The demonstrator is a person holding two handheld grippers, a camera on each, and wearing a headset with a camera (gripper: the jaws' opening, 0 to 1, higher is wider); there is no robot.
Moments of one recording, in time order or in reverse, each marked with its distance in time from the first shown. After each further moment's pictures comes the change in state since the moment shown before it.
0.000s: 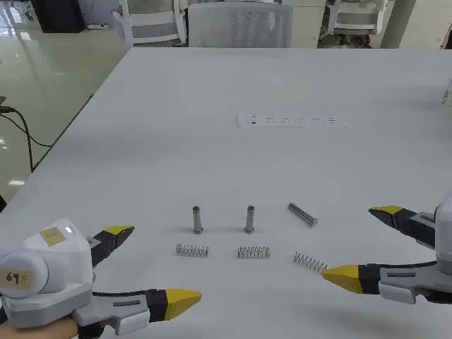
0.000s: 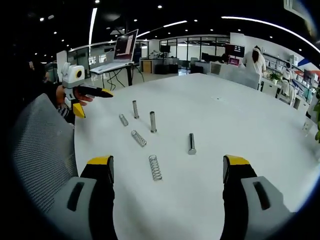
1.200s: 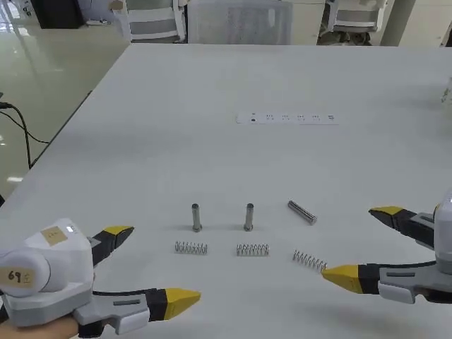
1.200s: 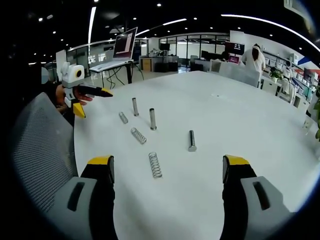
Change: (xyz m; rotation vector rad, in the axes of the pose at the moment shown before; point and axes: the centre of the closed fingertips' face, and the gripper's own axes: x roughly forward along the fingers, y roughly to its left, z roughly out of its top) left arm 0.000 0.001 -0.002 -0.007 0.004 0.003; right arm 0.000 0.001 -0.001 0.004 0.010 0.001
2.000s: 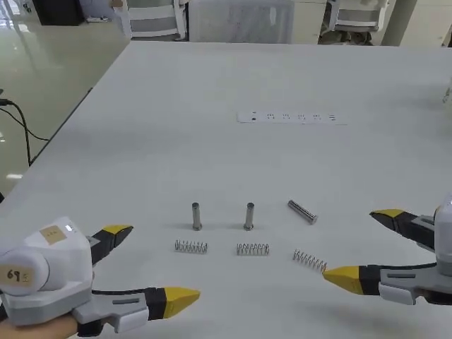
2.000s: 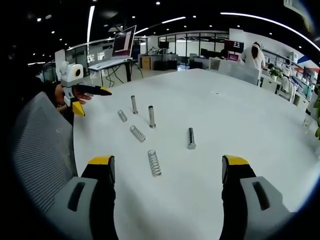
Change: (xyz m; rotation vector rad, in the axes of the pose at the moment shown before) left arm 0.000 0.000 0.000 -0.008 -0.004 0.003; right arm 0.000 0.000 -0.003 0.007 0.017 -0.004
